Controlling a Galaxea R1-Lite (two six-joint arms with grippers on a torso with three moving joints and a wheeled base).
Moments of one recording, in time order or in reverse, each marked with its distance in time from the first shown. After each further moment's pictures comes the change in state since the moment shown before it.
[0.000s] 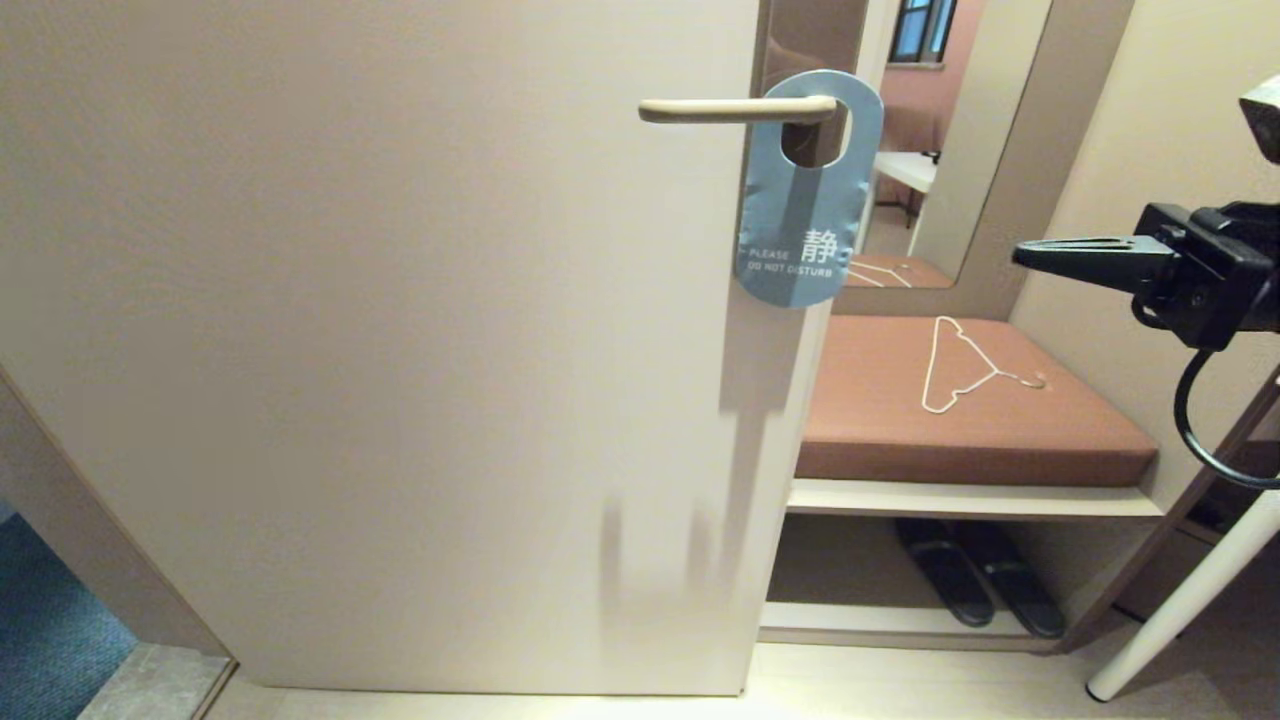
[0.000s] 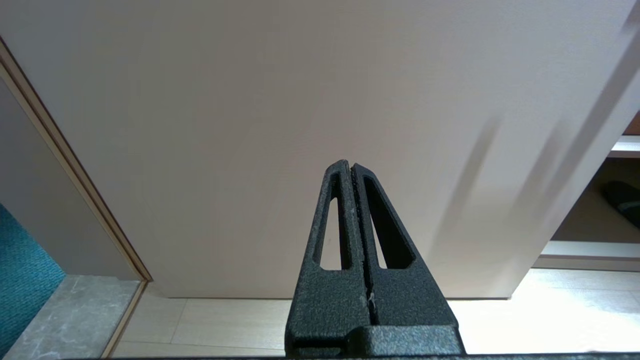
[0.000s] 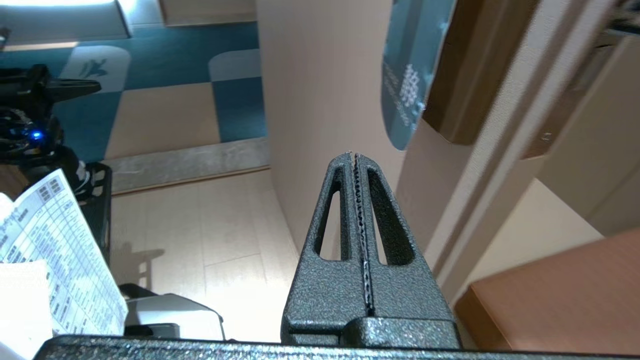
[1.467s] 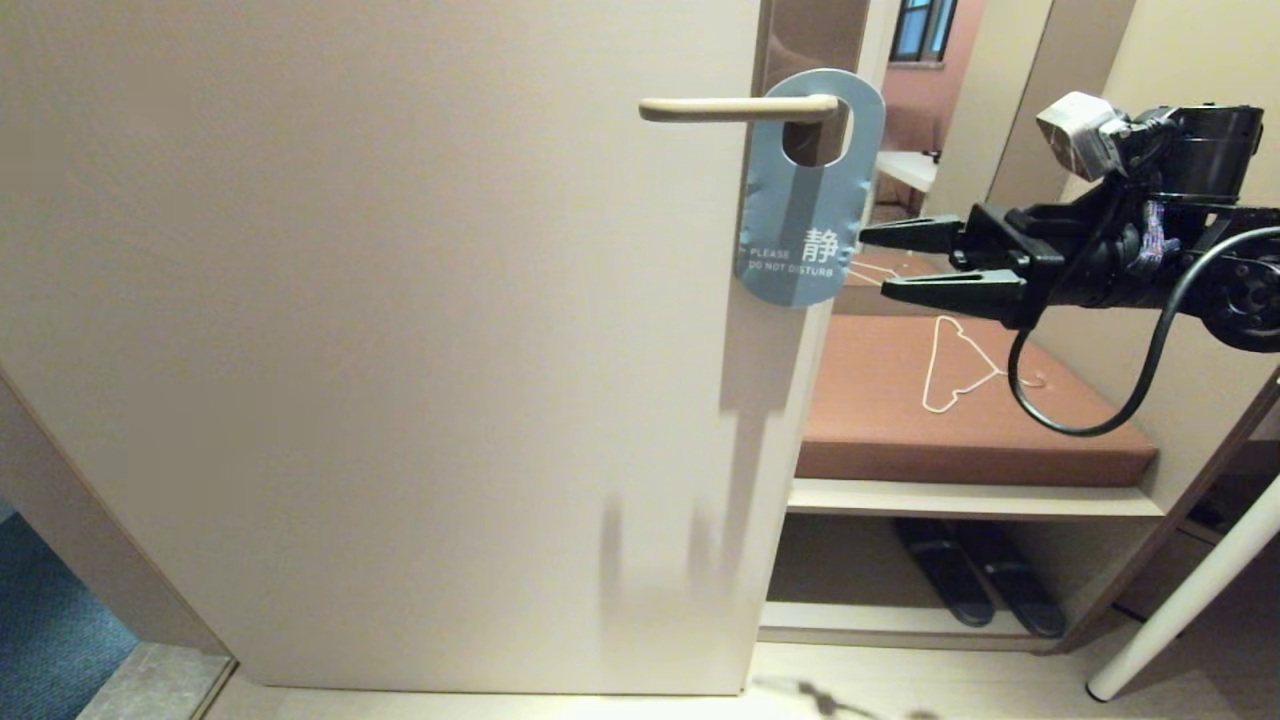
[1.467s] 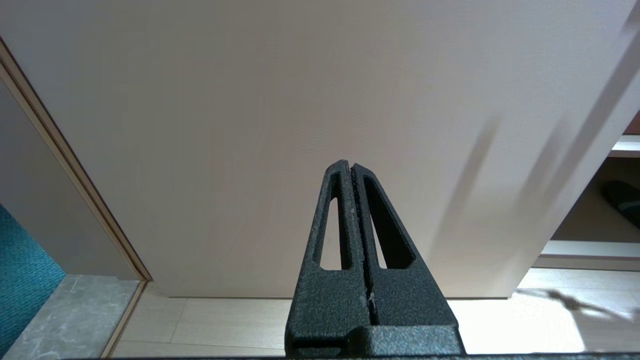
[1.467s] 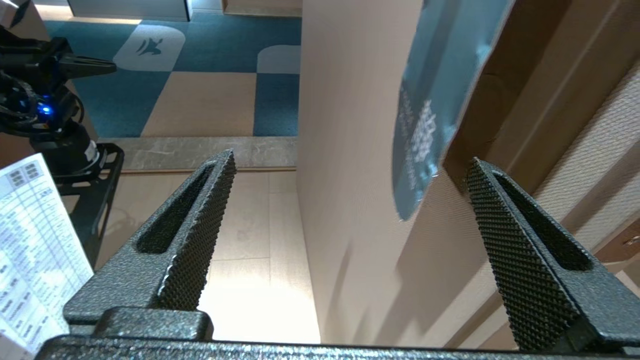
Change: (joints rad) left arm 0.000 0.000 0.000 0.000 0.000 0.000; right arm 0.177 0.263 -0.248 0.002 -0.002 -0.064
